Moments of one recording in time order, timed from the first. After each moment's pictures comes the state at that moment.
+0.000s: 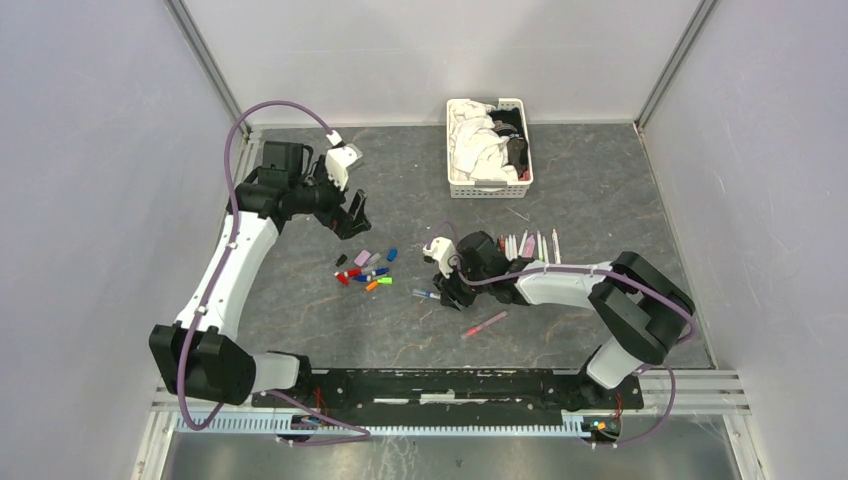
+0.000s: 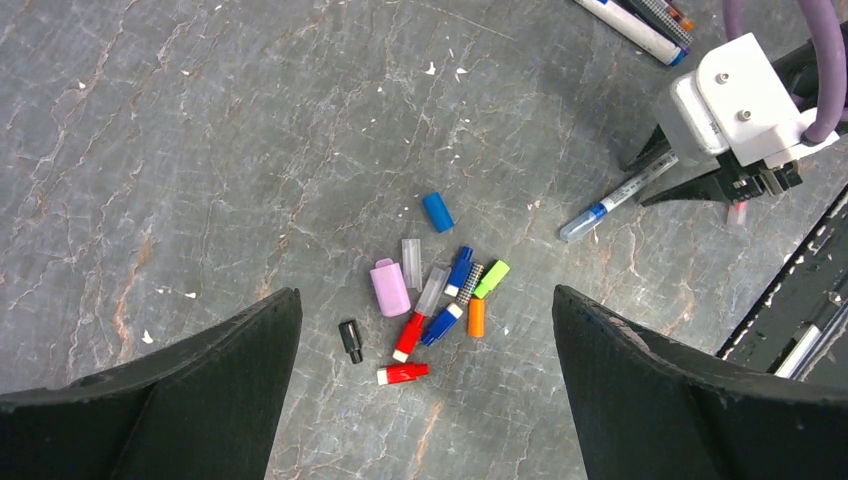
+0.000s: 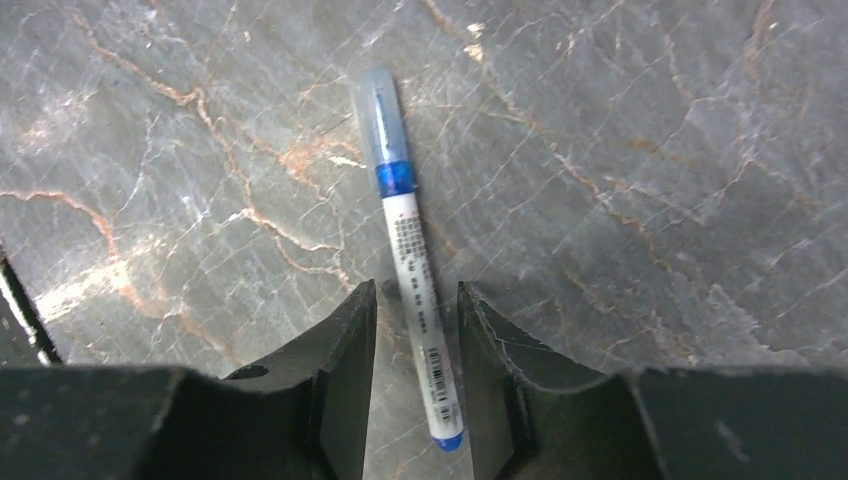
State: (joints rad) left arm -0.15 1.30 1.27 -0.80 0.58 0.48; right arm 0.83 1.60 0.72 0.06 -0.30 -0.12
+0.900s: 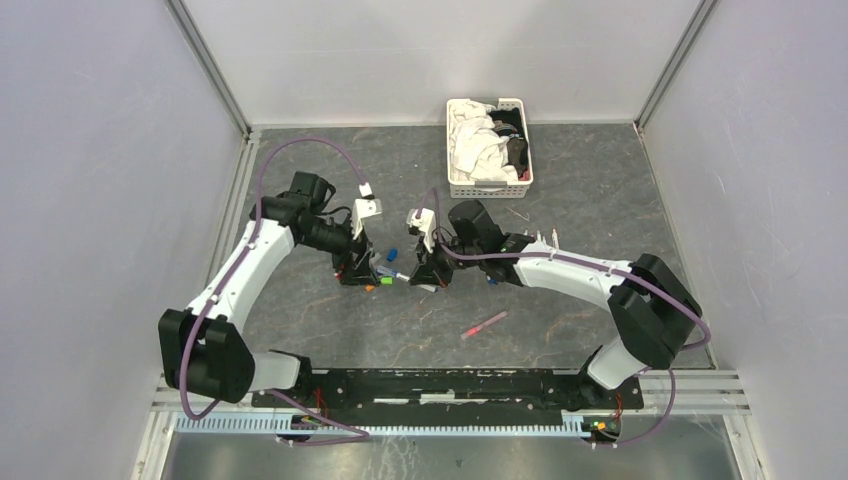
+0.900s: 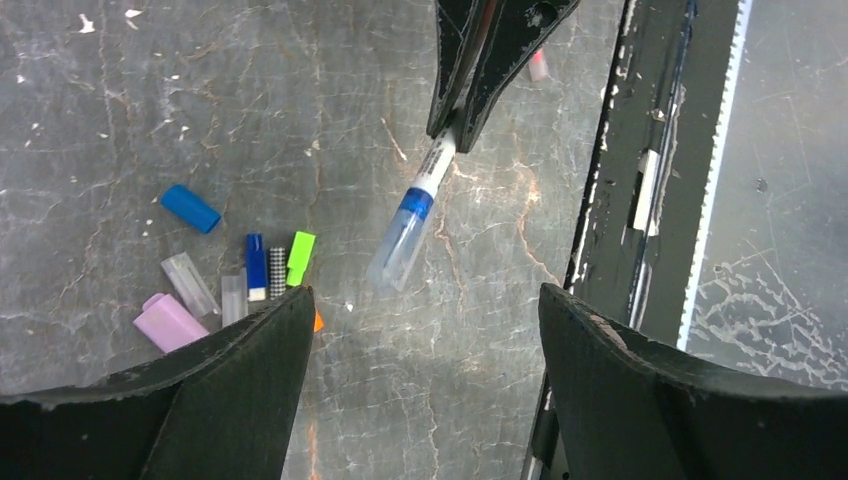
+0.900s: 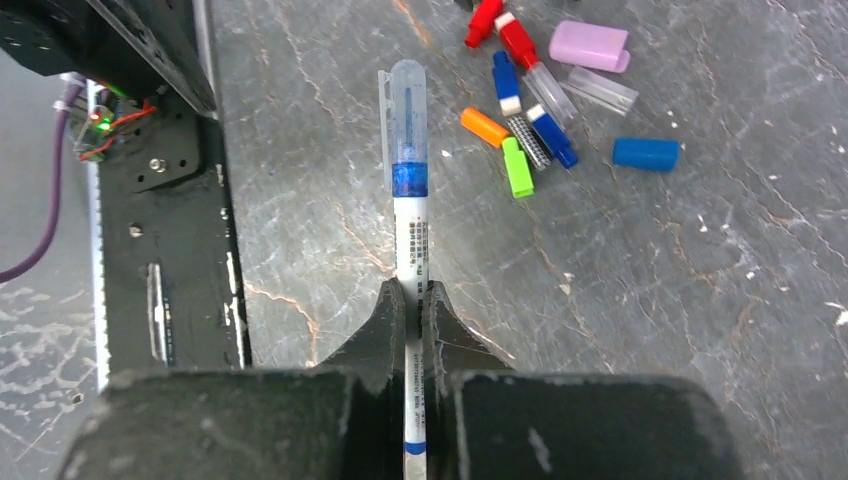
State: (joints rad) left arm -0.21 1.32 1.10 -1.03 0.87 0.83; right arm 0.83 1.57 0.96 0.02 -0.55 -0.07
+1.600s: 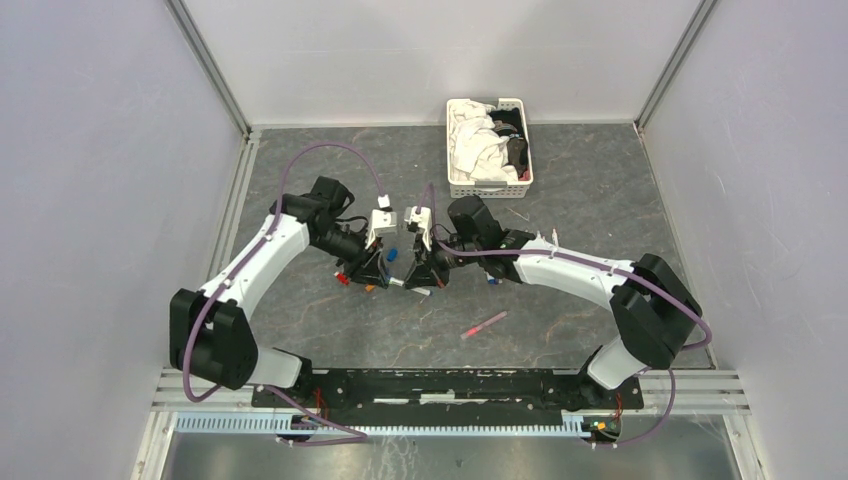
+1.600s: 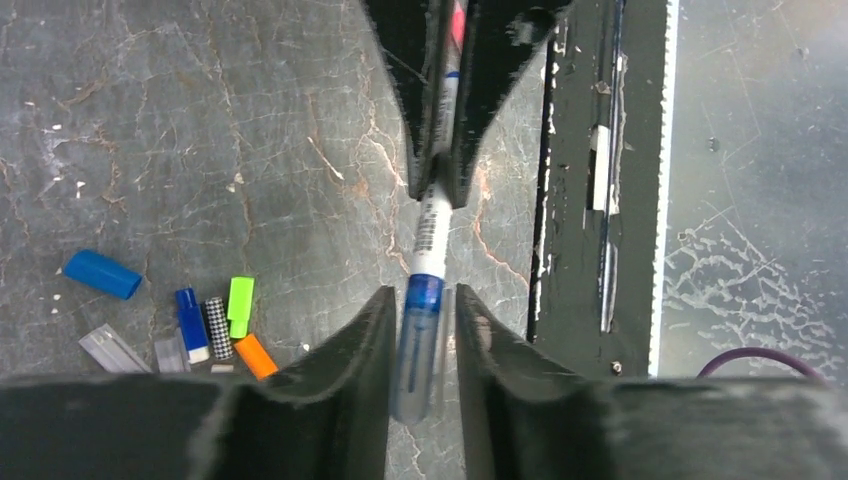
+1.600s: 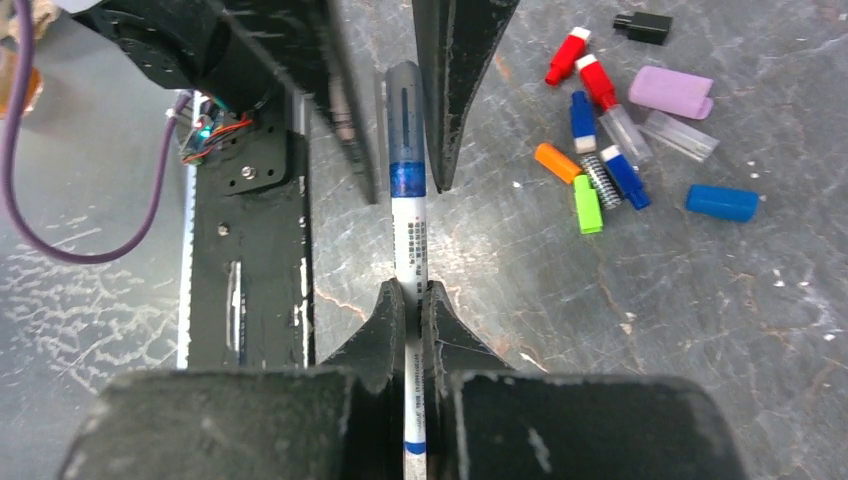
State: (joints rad) left arm -0.31 1.40 1.10 -1.08 0.93 0.92; right arm 0.83 1.57 1.00 0.02 -0.71 -0.03
